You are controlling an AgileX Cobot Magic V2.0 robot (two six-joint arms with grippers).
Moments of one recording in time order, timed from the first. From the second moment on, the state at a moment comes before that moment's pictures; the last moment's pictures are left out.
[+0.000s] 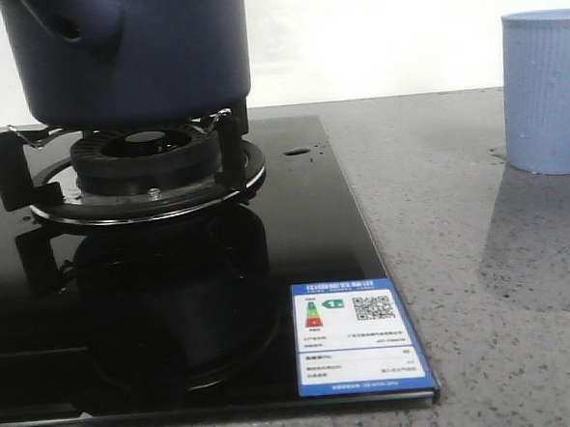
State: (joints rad) left arm -0.56 1.34 -0.91 -0.30 -0.25 0.26; right arm 0.06 0.45 -0.55 0.30 0.47 -0.17
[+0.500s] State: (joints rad) left arm -0.55 1.30 -0.91 -0.30 -0.24 0.26; right arm 0.06 0.45 -0.55 0.30 0.47 -0.17
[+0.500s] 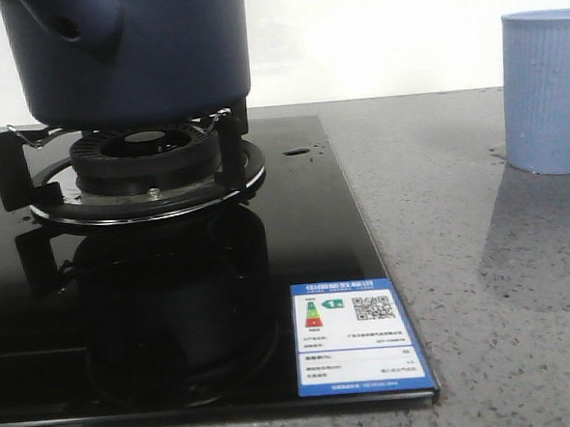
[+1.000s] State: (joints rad) left arm -0.36 1.13 -0.91 -0.30 -0.15 0.27; right arm 0.06 0.46 -0.43 0.30 0.34 -0.17
